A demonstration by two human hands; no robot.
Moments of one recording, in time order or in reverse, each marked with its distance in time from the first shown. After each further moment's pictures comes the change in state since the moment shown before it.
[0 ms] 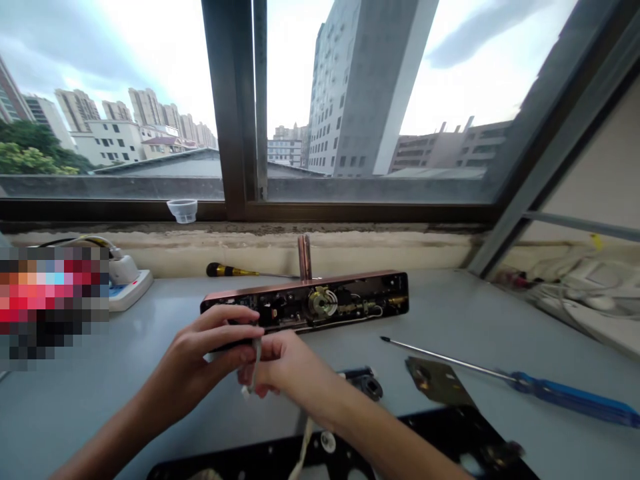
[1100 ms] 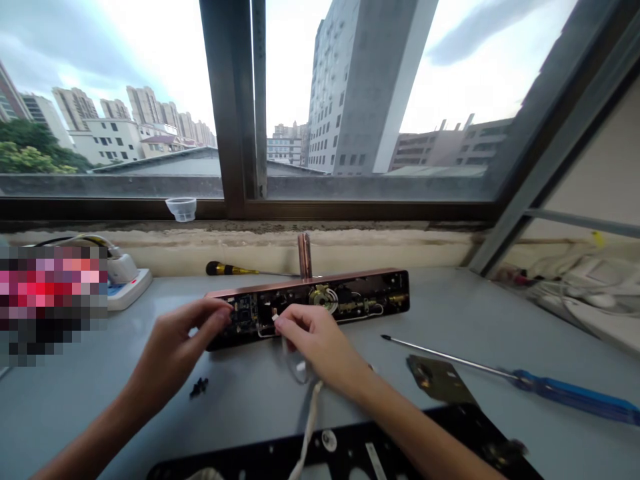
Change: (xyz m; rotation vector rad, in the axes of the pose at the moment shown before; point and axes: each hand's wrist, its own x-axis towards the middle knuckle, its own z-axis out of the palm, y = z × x) left_hand 0.004 -0.005 -0.008 -0.023 0.116 -0.513; right_hand -0.004 -0.011 -0.030 -0.447 0.317 -0.208
